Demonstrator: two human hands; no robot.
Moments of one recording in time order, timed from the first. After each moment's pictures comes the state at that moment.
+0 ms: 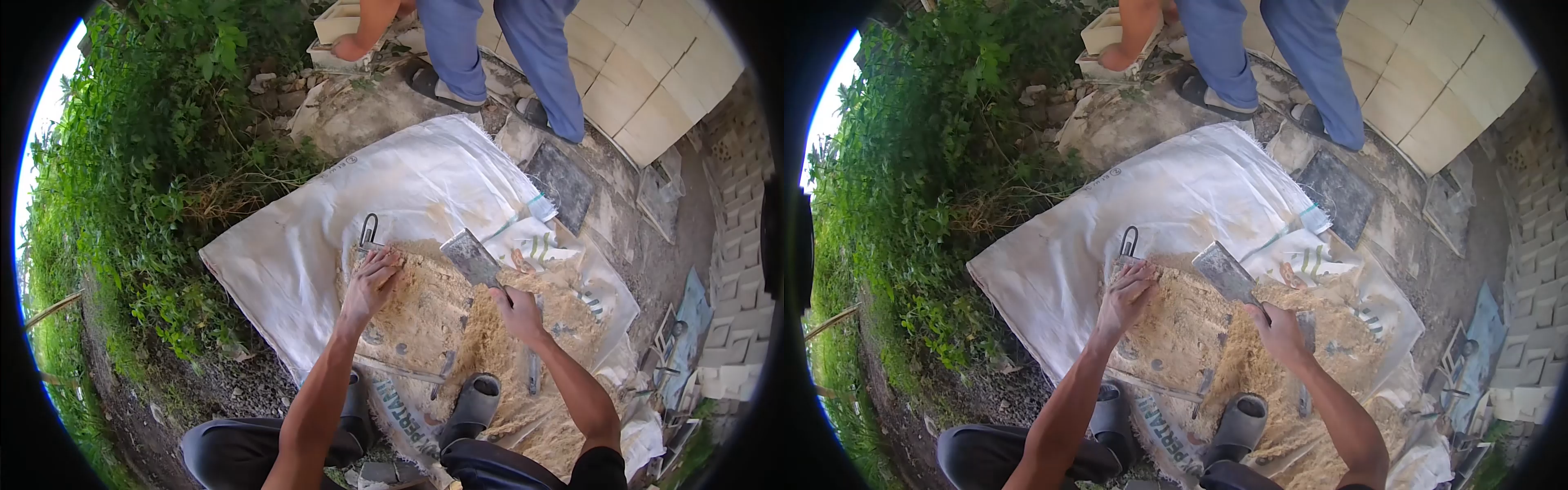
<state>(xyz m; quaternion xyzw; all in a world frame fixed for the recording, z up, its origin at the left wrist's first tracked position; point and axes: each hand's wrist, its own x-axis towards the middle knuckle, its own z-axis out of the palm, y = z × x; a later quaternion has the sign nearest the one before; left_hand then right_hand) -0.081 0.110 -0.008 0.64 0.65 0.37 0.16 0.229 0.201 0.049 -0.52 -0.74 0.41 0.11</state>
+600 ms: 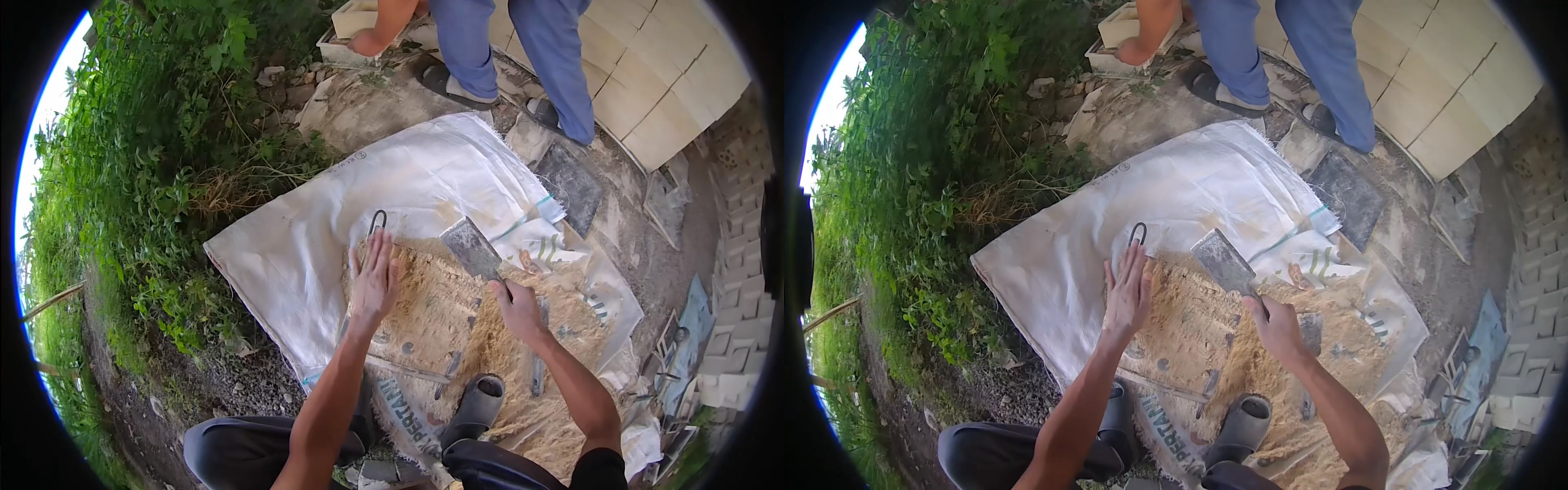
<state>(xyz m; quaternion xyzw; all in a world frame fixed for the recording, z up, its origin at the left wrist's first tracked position) -0.063 0.110 0.006 0.59 0.76 0.26 0.06 0.204 0.204 0.058 -0.50 -0.74 0.43 0.15</state>
